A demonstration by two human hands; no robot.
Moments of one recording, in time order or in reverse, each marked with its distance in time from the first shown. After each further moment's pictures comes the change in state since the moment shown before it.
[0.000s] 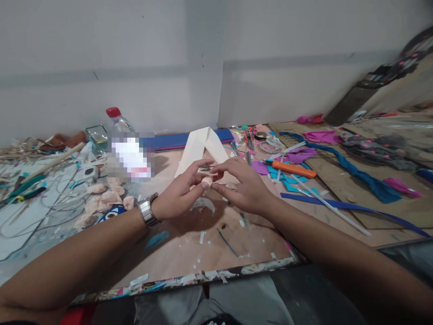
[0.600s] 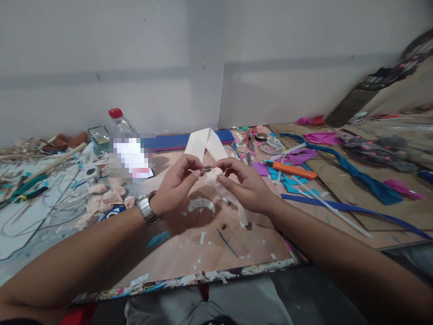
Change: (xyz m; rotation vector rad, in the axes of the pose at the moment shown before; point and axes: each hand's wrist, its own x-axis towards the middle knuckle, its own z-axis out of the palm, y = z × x) left_hand 0.005 -0.001 -0.007 0.091 0.291 0.103; right_hand -0.001 0.002 0.001 0.279 0.014 0.180
